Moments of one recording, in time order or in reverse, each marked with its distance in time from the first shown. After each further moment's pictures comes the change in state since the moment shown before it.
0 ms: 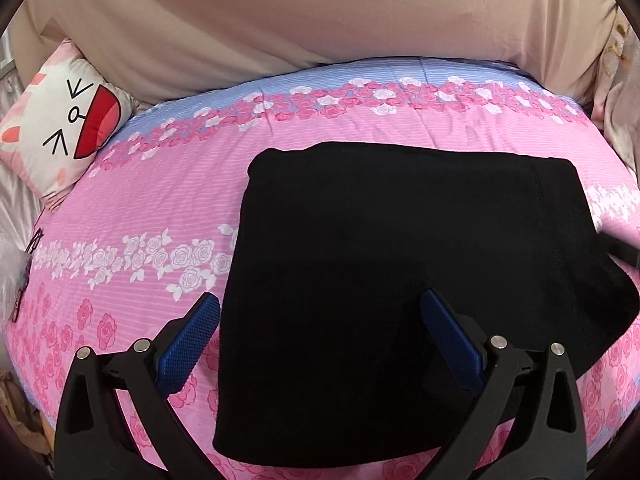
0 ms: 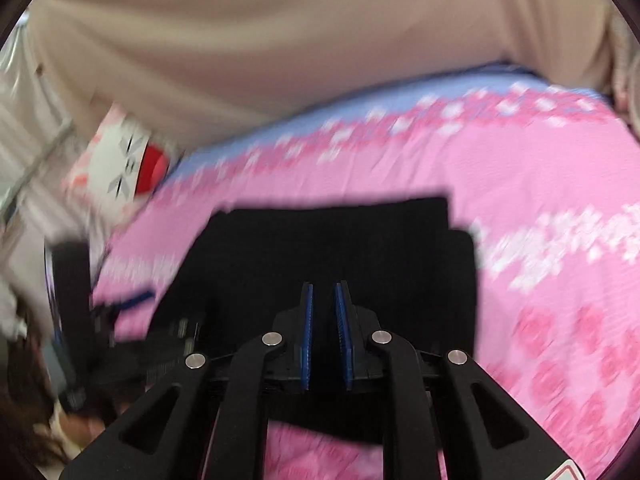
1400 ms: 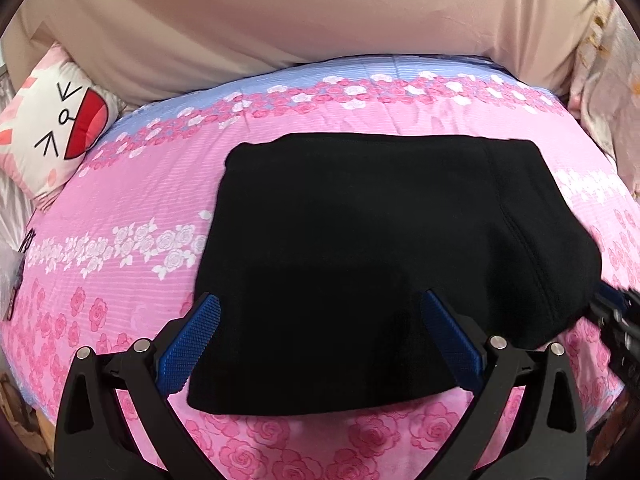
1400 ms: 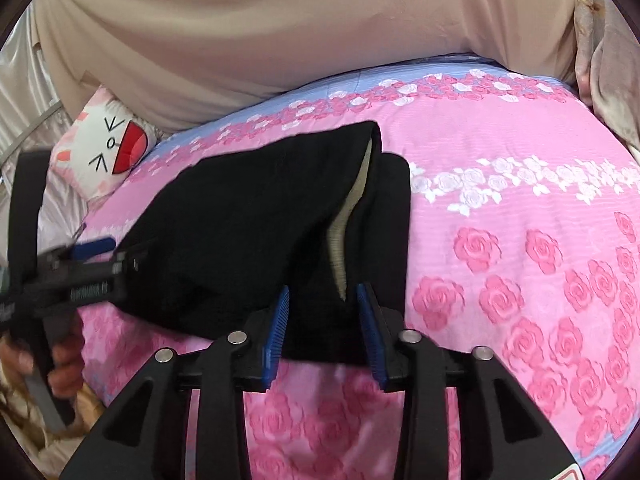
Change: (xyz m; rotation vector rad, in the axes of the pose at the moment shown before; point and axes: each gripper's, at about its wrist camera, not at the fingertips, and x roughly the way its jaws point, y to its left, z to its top) left arm -0.023 -0.018 -0.016 0.039 0.001 -0.056; right arm -0.036 -0.023 -0.042 0.018 -0.111 -0.103
